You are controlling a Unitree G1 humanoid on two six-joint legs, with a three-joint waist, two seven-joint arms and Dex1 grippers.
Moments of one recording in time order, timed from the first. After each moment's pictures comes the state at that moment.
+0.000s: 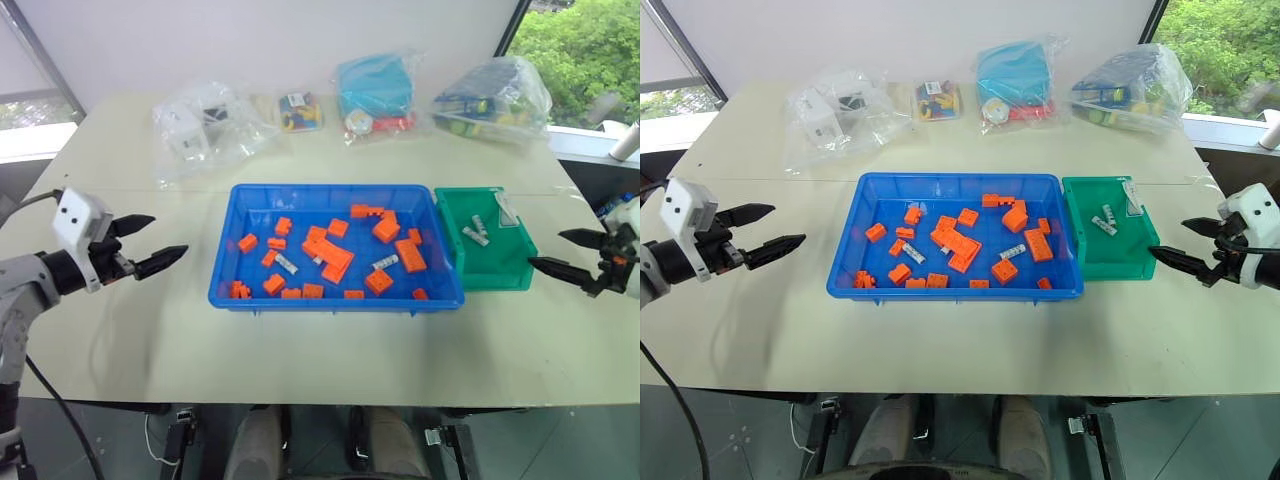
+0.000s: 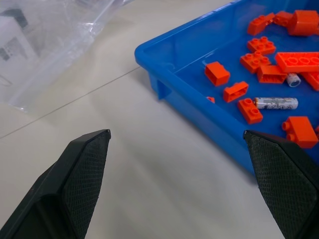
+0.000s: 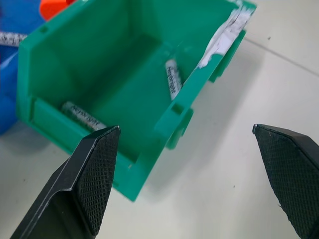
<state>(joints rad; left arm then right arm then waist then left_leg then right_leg) -0.15 0.90 0.38 -0.10 -0.52 0.52 -0.93 -0.18 -1.07 -0.38 0.27 0.37 0.40 1.10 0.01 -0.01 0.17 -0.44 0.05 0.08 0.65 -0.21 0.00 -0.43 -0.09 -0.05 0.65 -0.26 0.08</state>
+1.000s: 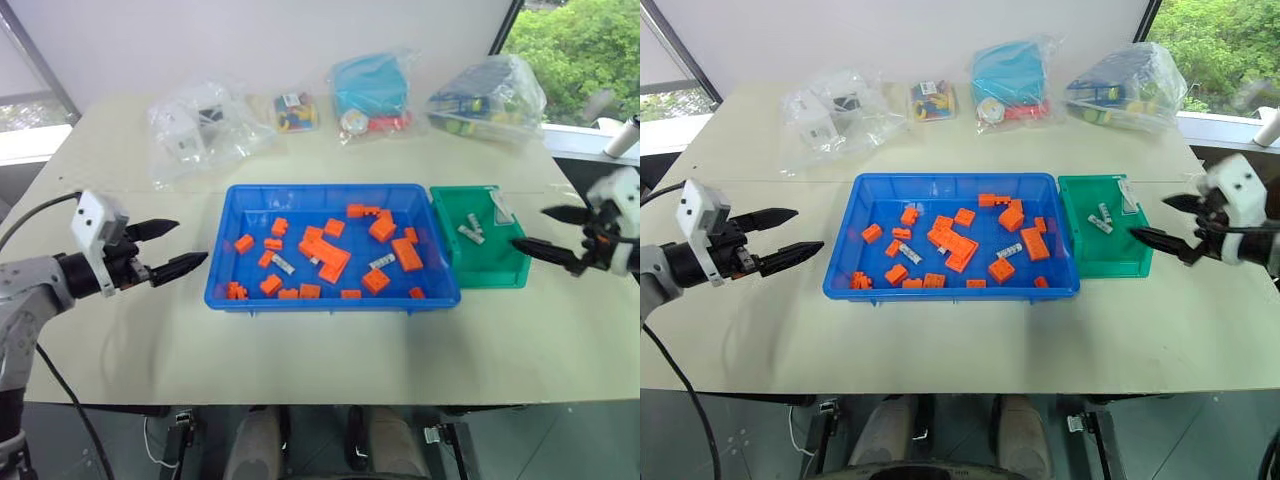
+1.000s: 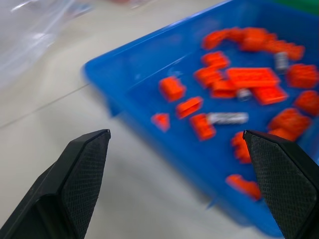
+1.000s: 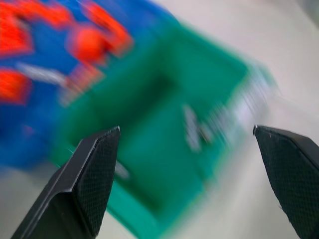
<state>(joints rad) -0.16 0.90 0.37 -0.27 -0.66 0.63 -0.97 -0.34 -1.07 -0.31 -0.04 0.45 0.60 1.06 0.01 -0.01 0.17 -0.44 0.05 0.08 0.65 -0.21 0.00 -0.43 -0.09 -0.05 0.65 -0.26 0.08</state>
